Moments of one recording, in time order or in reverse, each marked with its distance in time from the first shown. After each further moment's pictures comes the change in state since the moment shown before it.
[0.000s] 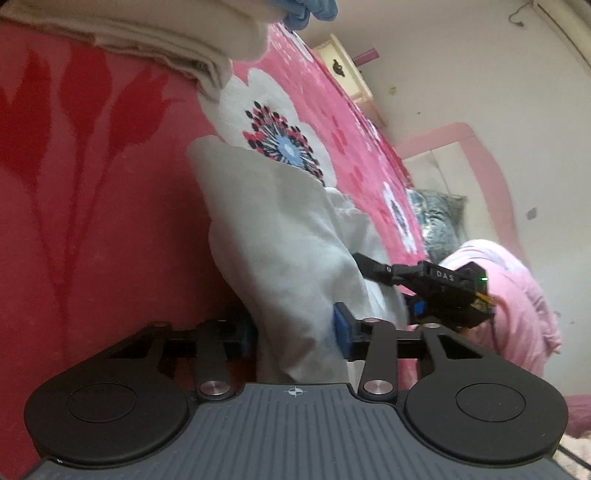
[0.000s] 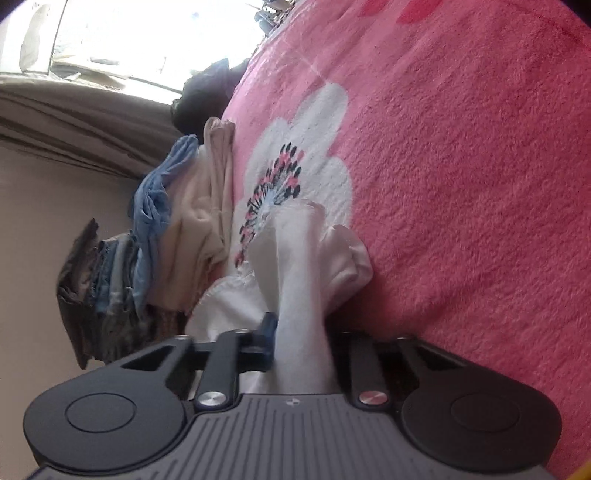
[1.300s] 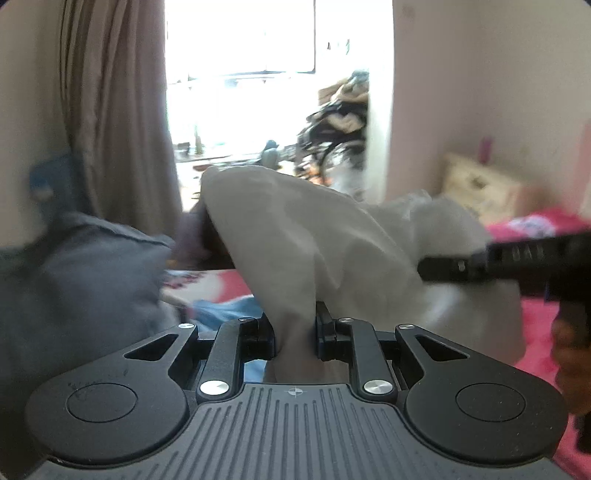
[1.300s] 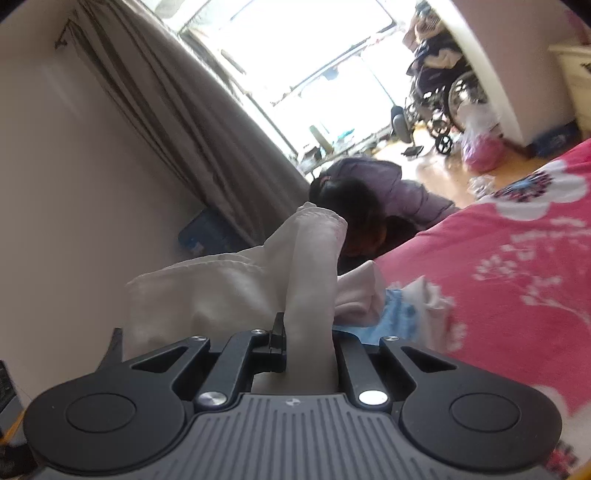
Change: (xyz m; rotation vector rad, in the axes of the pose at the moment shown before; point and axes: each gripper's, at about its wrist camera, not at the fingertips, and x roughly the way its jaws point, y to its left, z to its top) left arm -0.099 -0.147 0.192 0.550 -0.467 0.865; right arm 0.132 0.312 0.126 -0.461 -0.246 0.048
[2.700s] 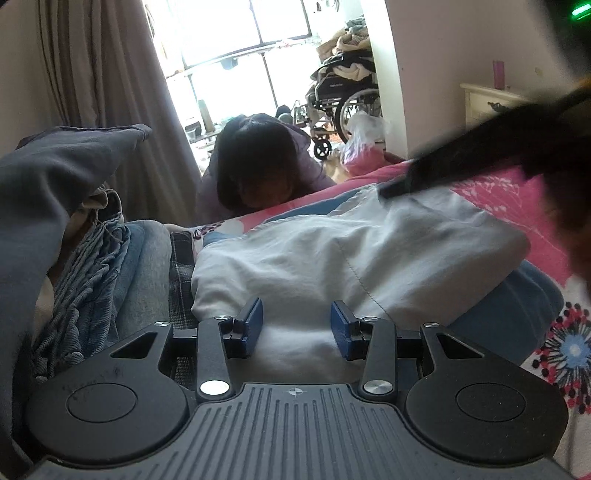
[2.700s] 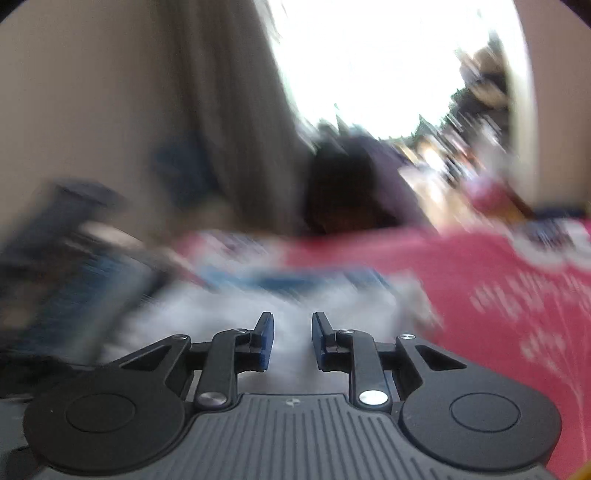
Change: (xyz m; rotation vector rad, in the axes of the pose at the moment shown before) left arm 0.058 -0.004 -0.084 0.148 0.053 0.053; right arm 0.099 -0.007 -0.035 -0.310 0.112 -0.269
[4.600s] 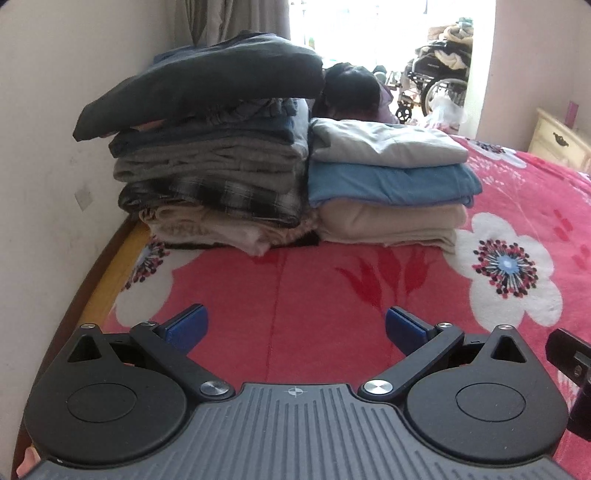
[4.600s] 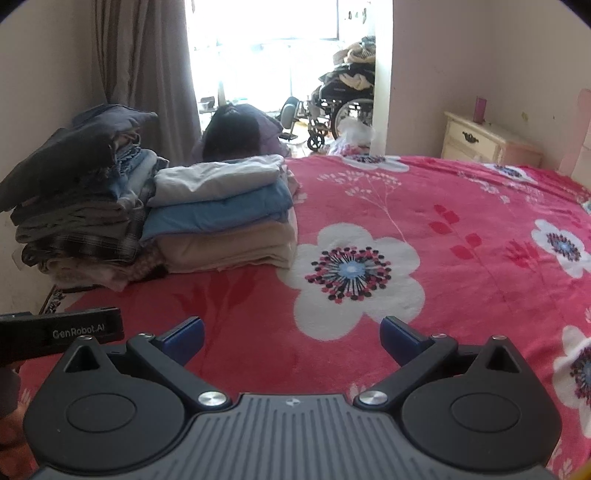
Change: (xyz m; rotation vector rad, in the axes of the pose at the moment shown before) left arm -0.216 -0.027 -0.111 -0.367 0.210 0.137; right arm -0.302 0.141 -0.212 0.042 -0.013 -0.388
